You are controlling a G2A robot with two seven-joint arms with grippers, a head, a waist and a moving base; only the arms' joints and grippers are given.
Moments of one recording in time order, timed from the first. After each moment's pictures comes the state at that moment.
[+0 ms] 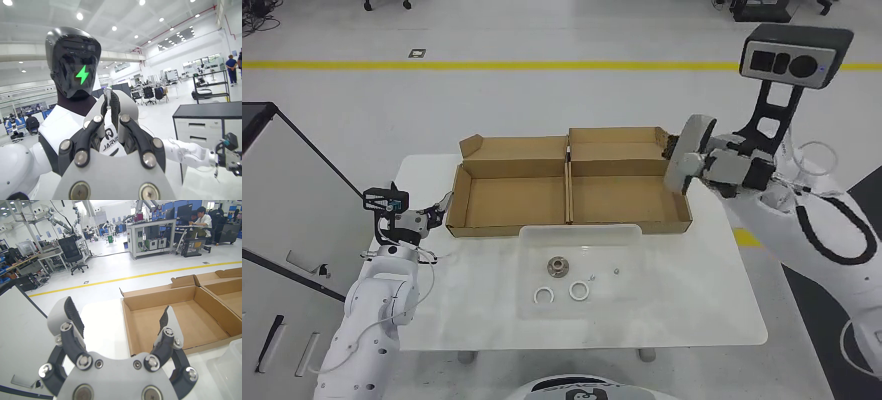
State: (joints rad) left arm 1.73 -1.15 -1.60 -1.80 1.33 0.00 0.00; right arm -0.71 -0.80 0.80 -1.90 1.18 -0.95 0.87
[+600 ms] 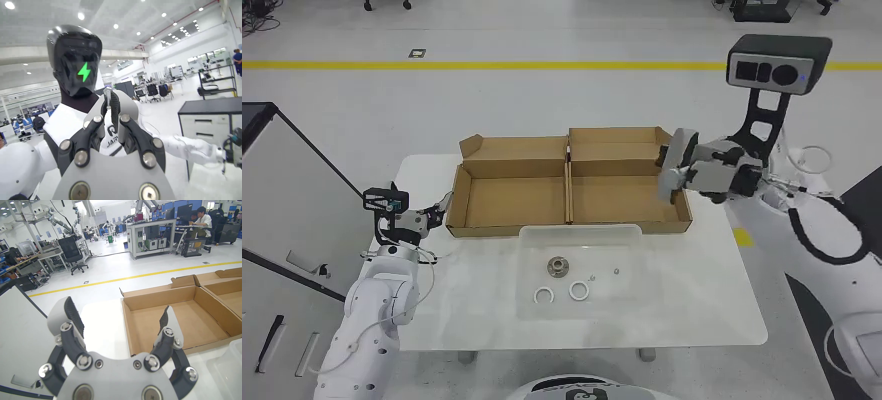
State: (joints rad) left arm 1.73 -1.15 -1.60 -1.80 1.33 0.00 0.00; right arm -0.79 -0.86 0.93 -1.87 1.08 -0.79 1.00
